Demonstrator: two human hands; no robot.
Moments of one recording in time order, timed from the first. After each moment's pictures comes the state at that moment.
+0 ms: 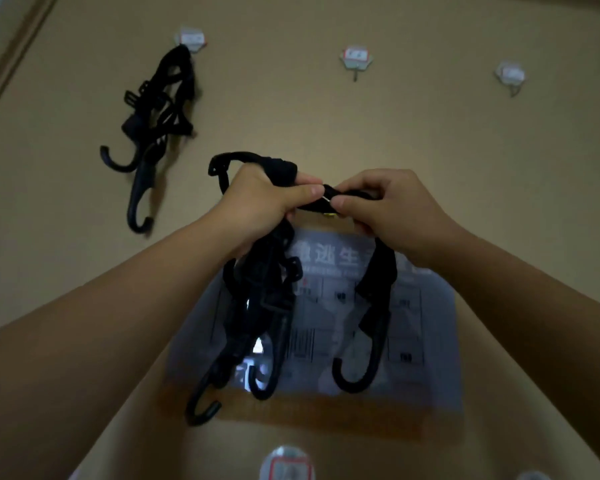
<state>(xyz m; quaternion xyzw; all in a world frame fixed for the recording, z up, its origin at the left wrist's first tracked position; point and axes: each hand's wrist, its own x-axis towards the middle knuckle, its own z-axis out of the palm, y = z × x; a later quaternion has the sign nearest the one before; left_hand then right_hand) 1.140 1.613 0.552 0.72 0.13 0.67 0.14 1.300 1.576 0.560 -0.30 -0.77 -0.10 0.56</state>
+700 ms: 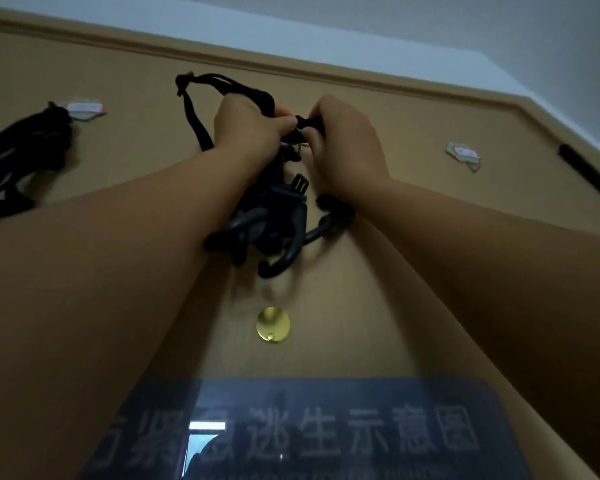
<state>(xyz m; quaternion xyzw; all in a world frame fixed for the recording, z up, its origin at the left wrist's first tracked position) 1.200 1.659 0.761 0.61 0.00 0.79 -0.03 1.311 1.632 0.747 -0.27 -0.53 -0.57 0.57</state>
